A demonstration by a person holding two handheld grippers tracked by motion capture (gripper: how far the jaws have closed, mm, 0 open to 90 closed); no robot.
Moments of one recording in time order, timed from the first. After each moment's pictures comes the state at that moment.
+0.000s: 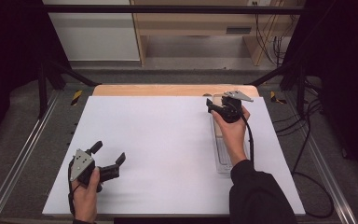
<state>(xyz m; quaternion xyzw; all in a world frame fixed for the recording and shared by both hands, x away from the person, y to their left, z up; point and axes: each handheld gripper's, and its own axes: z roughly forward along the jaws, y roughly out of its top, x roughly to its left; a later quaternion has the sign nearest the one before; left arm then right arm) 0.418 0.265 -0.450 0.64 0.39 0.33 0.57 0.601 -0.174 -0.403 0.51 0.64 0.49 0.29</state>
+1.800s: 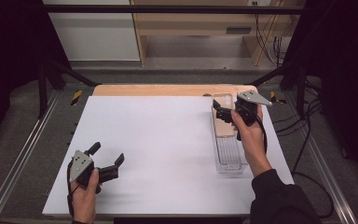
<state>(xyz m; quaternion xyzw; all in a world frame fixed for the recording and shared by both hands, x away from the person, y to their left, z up) 0.415 0.268 -0.451 0.64 0.40 0.34 0.57 0.551 -0.195 -0.358 0.45 0.65 0.52 0.33</state>
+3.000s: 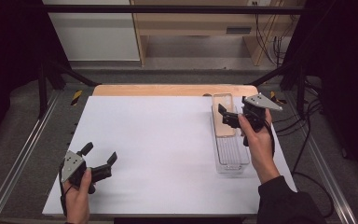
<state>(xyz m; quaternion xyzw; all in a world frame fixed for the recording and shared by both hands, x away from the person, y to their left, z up) 0.413 0.285 -0.451 0.62 0.42 0.34 0.57 0.526 -0.211 -0.349 0.45 0.65 0.52 0.33</state>
